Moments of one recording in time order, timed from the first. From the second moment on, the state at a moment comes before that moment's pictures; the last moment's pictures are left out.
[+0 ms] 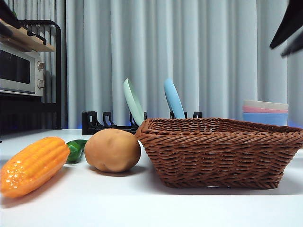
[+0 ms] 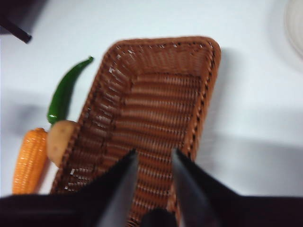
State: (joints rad) left arm -0.03 0.86 0.83 -0.57 0.55 -0.17; right arm 0.07 1.08 0.95 -0.69 -0.49 0.07
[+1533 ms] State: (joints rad) left arm -0.24 1.40 1.02 -0.52 0.28 -0.16; right arm 0.15 1.27 1.08 -0.62 -0.48 0.15
